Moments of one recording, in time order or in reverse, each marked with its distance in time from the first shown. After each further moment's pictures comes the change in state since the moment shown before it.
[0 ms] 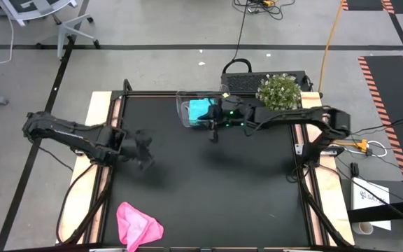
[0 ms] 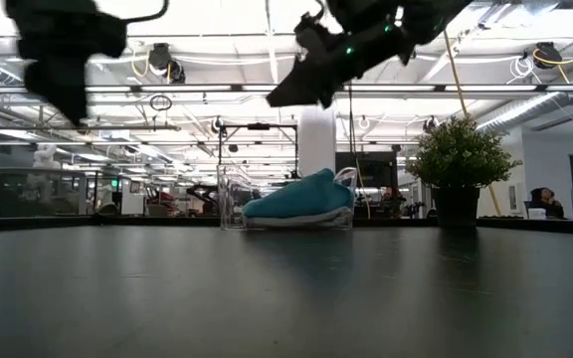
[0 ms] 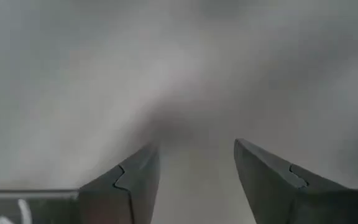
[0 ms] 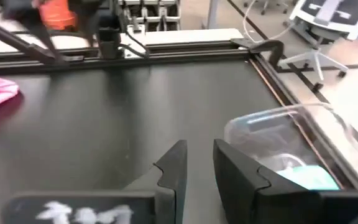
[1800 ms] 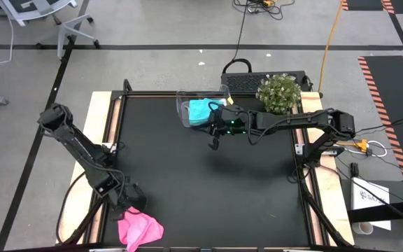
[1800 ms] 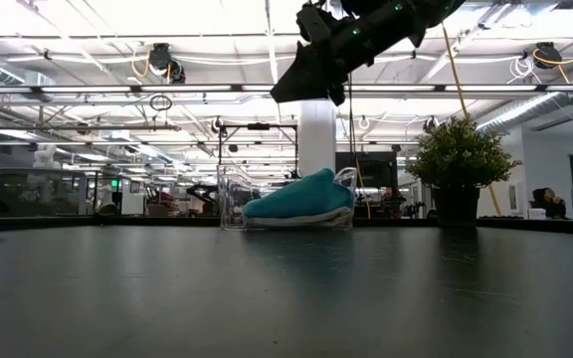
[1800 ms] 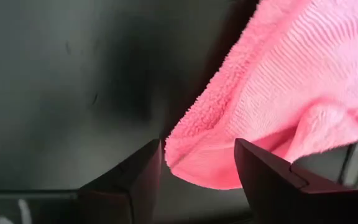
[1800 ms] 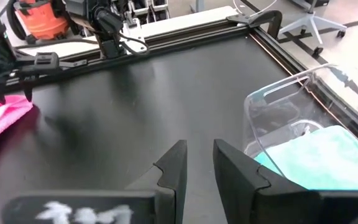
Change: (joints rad) left arm -0.694 0.200 -0.251 0.386 0.354 -0.063; right arm 0.099 -0.046 0.000 -0.102 0.129 0.207
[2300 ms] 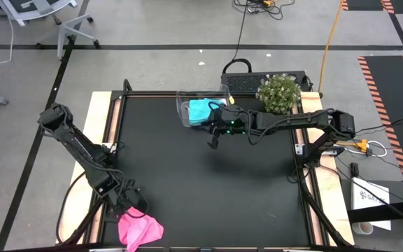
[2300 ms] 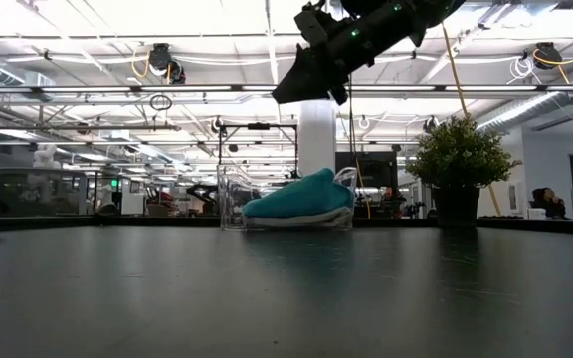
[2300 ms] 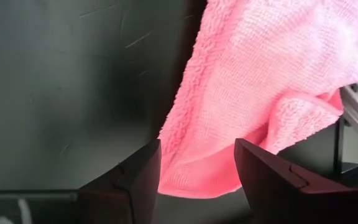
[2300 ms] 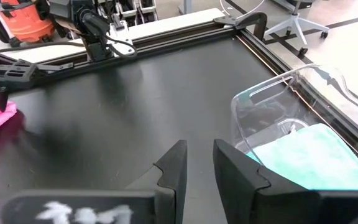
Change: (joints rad) left arm -0.002 0.000 0.000 0.066 0.011 0.195; right arm 0.002 0.000 0.000 0.000 0.055 0.006
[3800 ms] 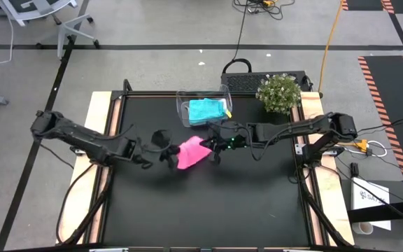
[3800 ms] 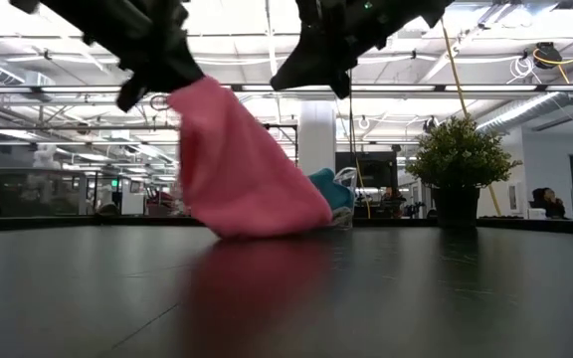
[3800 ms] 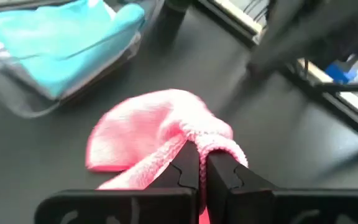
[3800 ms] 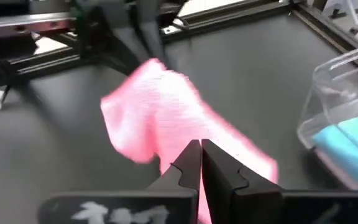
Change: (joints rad) left arm 0.665 -0.028 0.100 0.499 -0.696 -0.022; right arm 0.159 -0.005 -0.001 -0.060 -0.007 0.100
